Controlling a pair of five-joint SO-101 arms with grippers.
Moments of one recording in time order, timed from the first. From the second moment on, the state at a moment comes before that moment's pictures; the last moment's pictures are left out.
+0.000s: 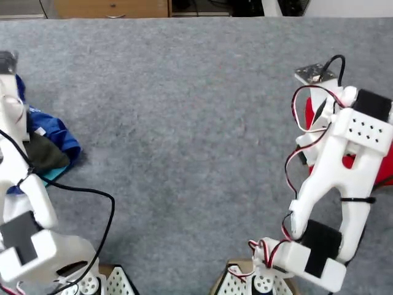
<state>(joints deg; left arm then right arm) -33.8 -5.3 7.6 60.3 -35.4 21.6 -8.1 2.1 101.3 35.0</state>
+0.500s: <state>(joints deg) -4.2 -28.0 -4.2 72.9 -12.5 21.6 -13.5 6.6 101.3 35.0</state>
